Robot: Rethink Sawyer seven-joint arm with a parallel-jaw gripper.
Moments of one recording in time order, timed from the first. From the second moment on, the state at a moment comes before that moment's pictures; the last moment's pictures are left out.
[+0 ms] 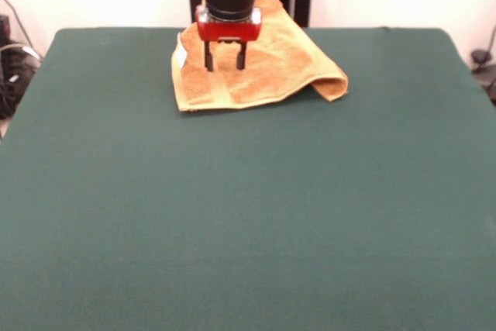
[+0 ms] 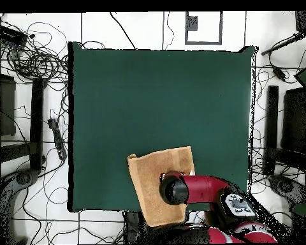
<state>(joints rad) -0.39 -0.47 -0.01 1.93 -0.48 0.19 1.74</state>
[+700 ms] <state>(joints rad) -0.49 -0.46 0.14 1.83 -0.52 0.51 1.74</state>
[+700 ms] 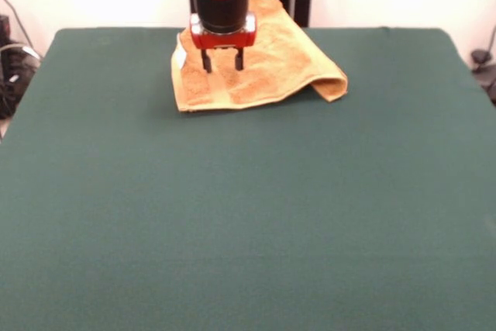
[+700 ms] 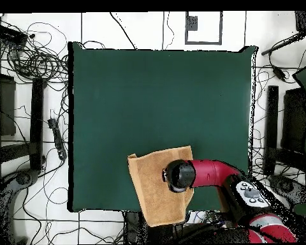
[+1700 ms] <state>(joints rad) -0.49 -0.46 0.16 1.82 -0.55 0.56 1.74</state>
